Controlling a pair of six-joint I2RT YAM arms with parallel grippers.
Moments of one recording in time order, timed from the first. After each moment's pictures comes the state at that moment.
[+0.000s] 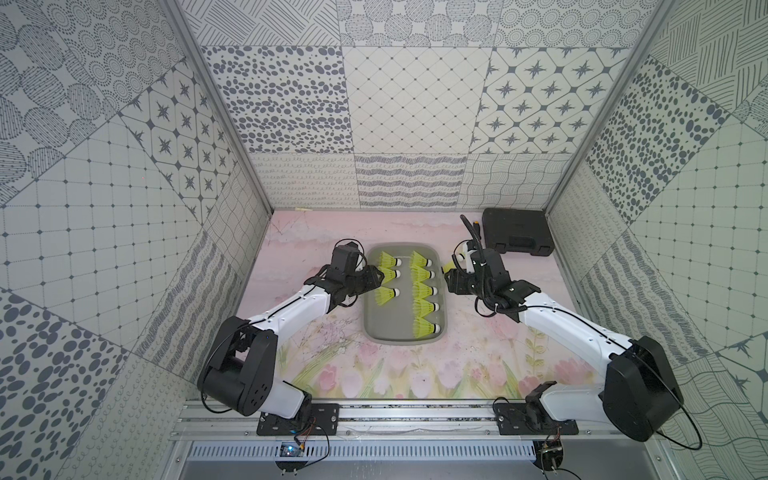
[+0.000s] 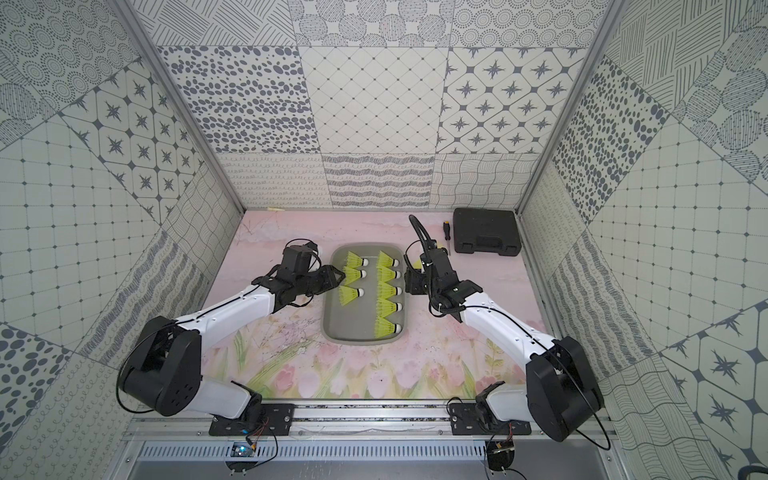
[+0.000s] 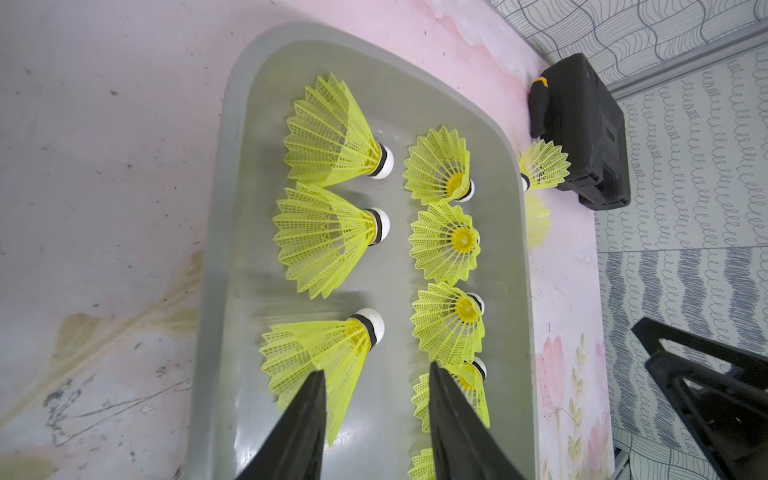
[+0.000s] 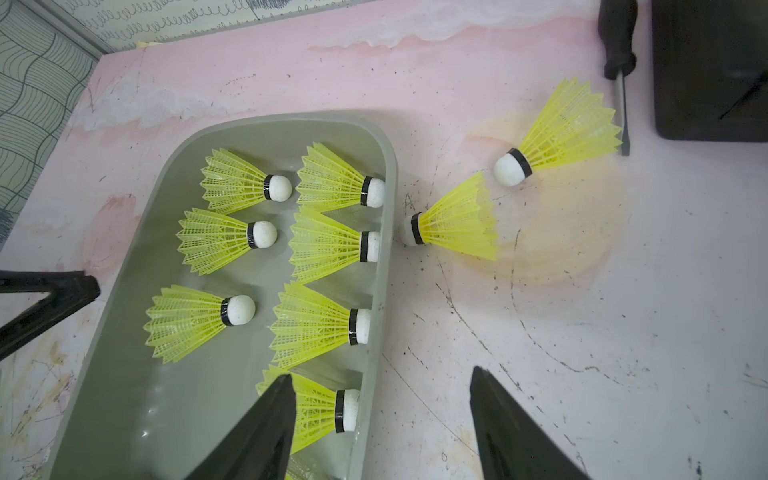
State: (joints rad) left arm -0.41 1.44 0.86 -0.15 0.25 -0.67; right arm 0.52 1.35 0.89 -0.26 0.08 0.46
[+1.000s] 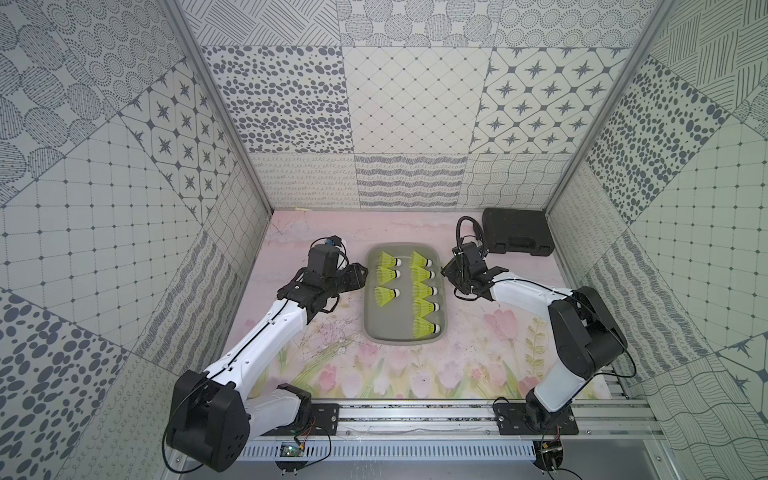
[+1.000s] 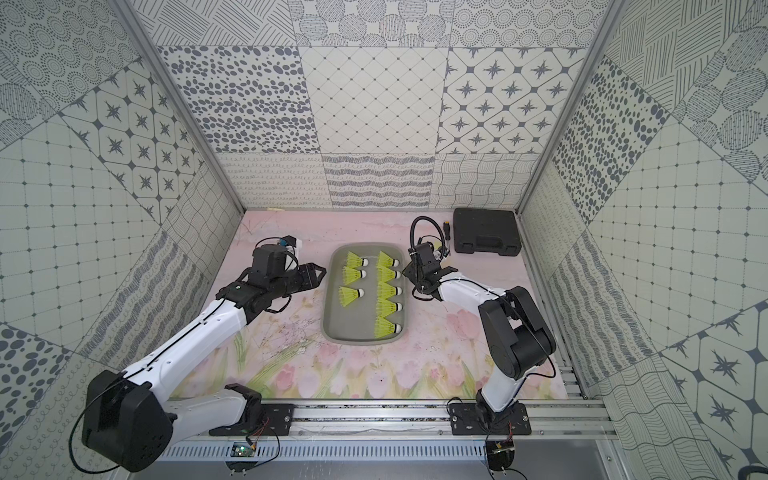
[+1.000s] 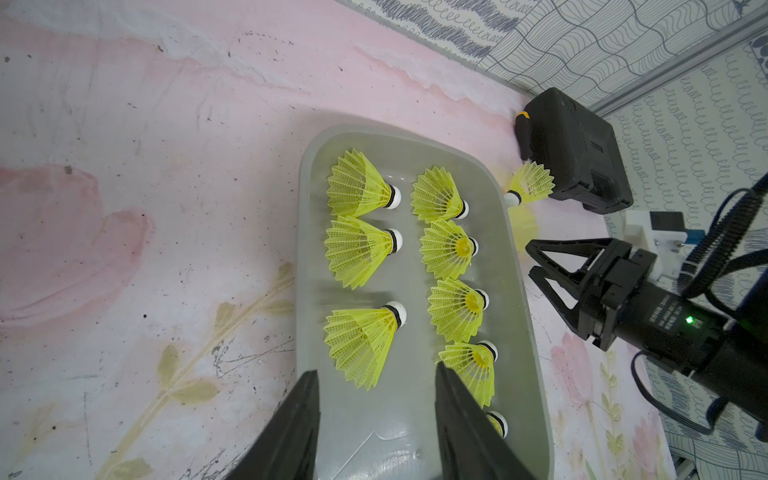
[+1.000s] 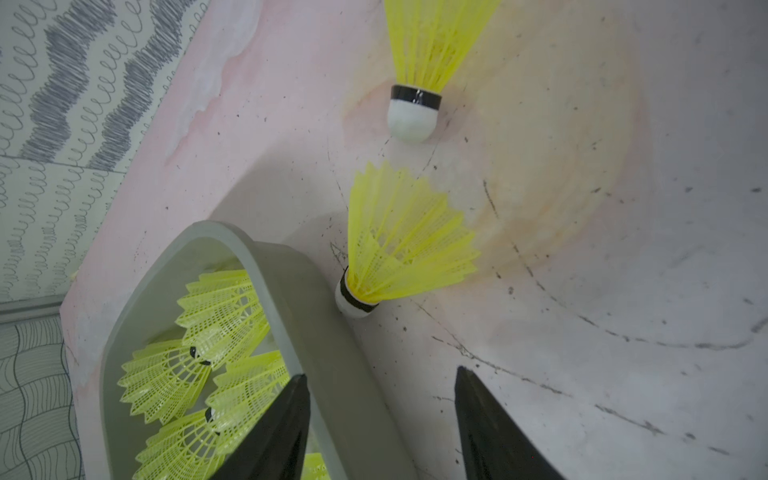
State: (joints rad) left arm -0.36 1.19 0.87 -0.35 0.18 -0.51; right arm 0.48 1.70 1.01 -0.16 0.19 1.13
